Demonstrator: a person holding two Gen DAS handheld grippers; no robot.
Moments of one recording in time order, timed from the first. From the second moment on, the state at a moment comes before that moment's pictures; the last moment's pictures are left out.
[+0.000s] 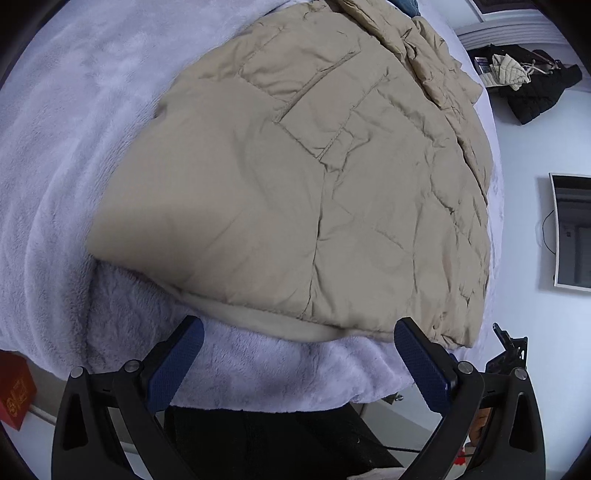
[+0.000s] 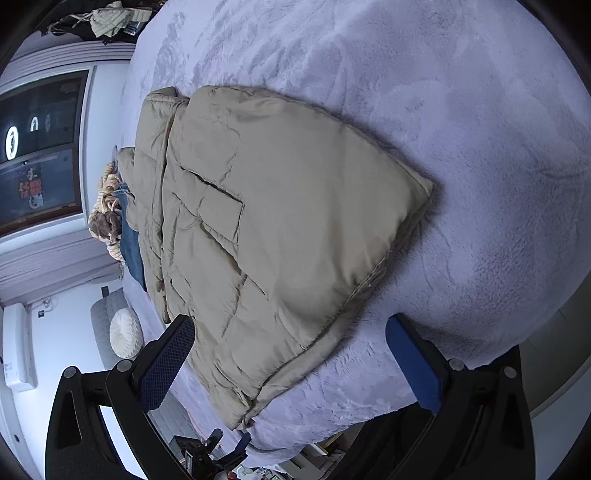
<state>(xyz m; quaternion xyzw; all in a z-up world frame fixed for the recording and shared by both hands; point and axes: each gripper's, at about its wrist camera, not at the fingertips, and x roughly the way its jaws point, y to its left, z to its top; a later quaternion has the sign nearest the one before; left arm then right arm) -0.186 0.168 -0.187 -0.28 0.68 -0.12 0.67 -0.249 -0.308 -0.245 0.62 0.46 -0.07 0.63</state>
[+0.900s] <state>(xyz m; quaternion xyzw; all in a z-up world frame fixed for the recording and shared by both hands) -0.127 0.142 -0.107 -0.23 0.57 -0.18 0.77 -0.222 -0.303 -0.228 0.59 0.46 -0.05 0.66</state>
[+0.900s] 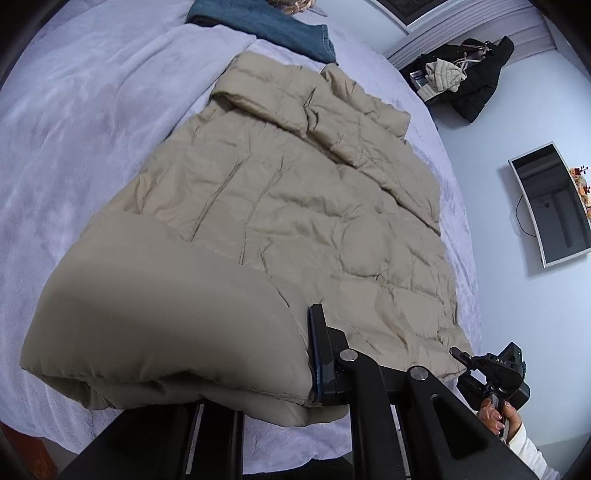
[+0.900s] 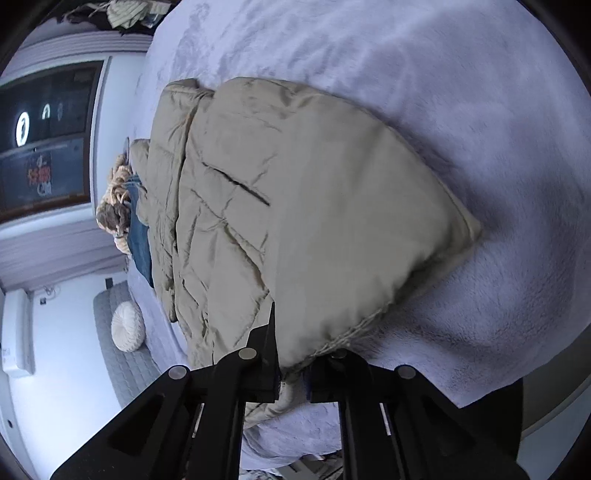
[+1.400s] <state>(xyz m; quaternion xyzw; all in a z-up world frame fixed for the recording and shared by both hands) -0.020 0.115 0.007 -0.19 0.46 -0.15 0.86 -0.088 -0.311 -0.082 0.36 0.45 0.01 0.81</state>
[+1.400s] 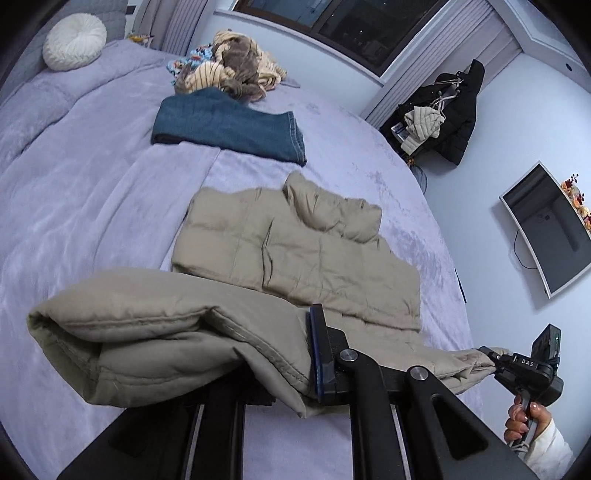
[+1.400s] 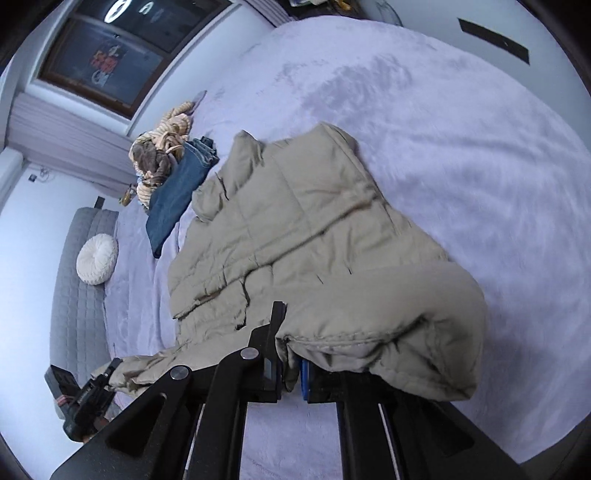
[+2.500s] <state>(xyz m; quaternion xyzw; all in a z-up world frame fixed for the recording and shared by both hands) 0.268 0.045 -0.161 -0.07 0.51 -0.08 0.85 0.237 -0.334 -0.188 0.28 0.49 -0.01 0.82</state>
